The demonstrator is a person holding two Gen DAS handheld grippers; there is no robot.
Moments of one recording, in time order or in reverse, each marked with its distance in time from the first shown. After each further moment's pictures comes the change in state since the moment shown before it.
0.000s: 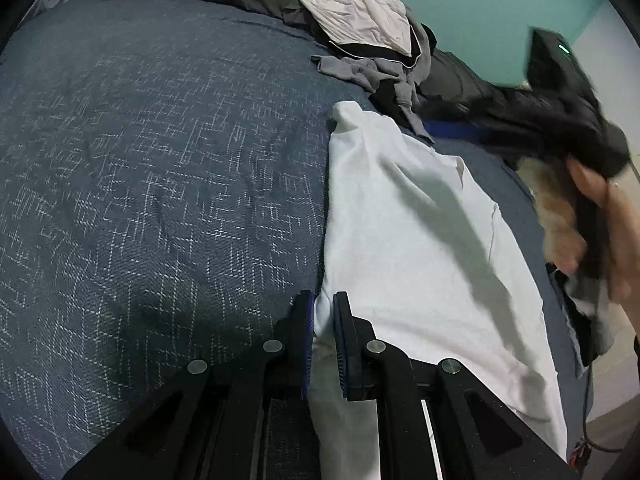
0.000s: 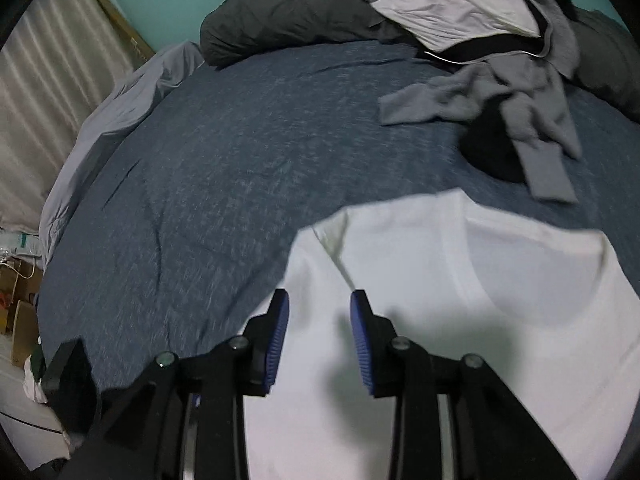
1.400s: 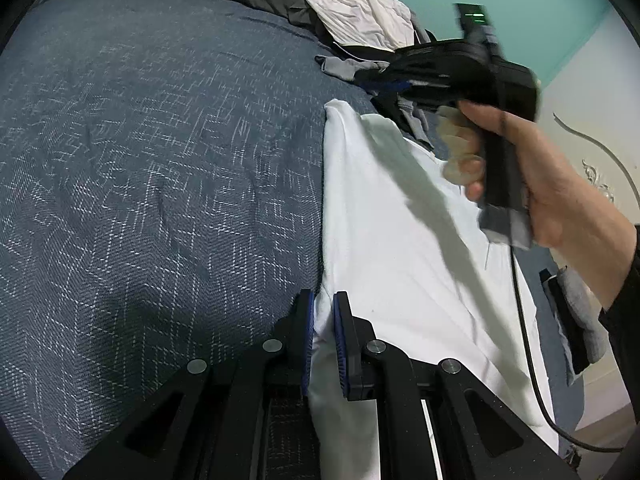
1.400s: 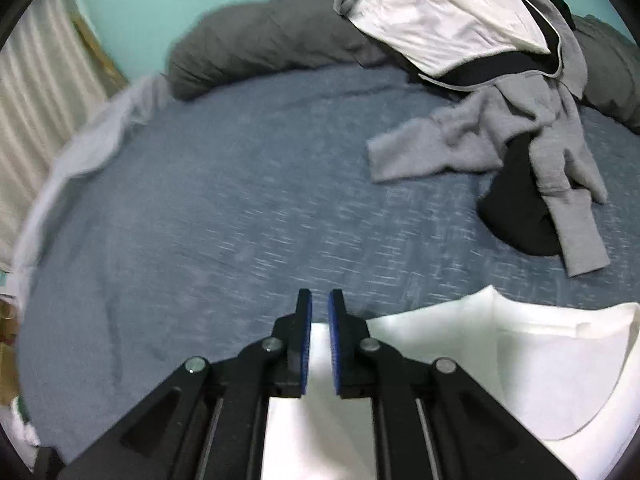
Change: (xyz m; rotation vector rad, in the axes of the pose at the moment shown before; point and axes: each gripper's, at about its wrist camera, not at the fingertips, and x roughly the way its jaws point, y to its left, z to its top) left arm -0.008 0.010 -0.013 -0.039 -0.013 -0.030; right arm 0.054 -0.009 0.051 0.042 -0.128 -0.031
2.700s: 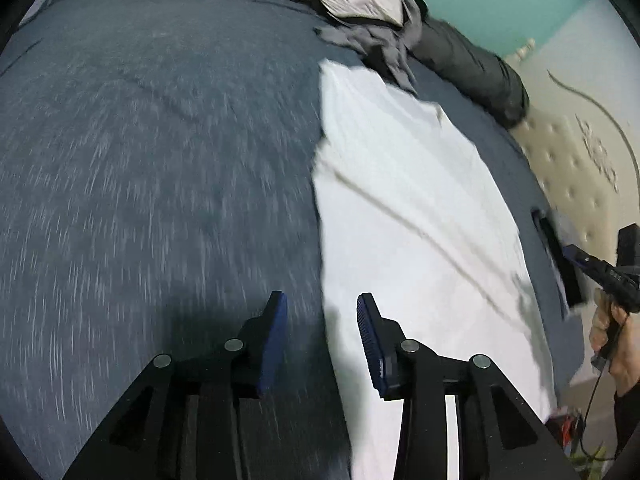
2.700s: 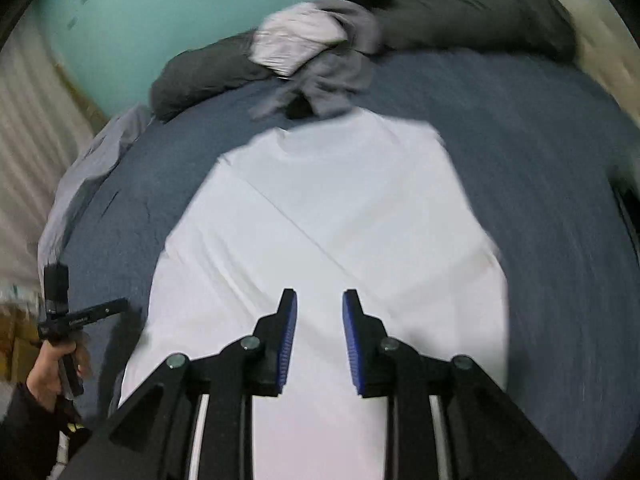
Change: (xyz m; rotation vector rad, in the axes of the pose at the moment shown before) left arm -0.107 -0.021 -0.077 0.049 0.167 0.062; right arm -0.330 -0.093 -0.290 0.246 -0.025 -0.153
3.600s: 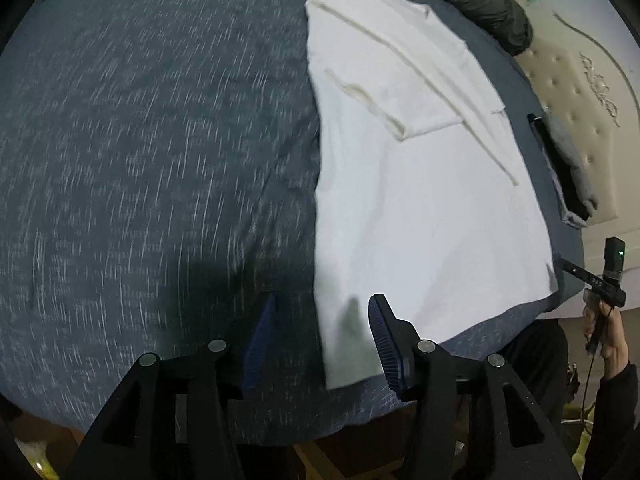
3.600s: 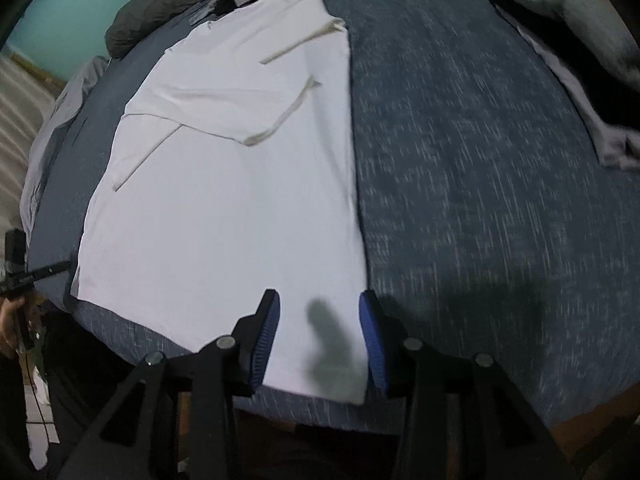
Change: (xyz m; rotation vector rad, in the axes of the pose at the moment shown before) left arm -0.067 -0.026 -0.169 -0.029 0.263 0.055; right arm -0.095 -0.087 -0.207 0.095 0.287 -0.102
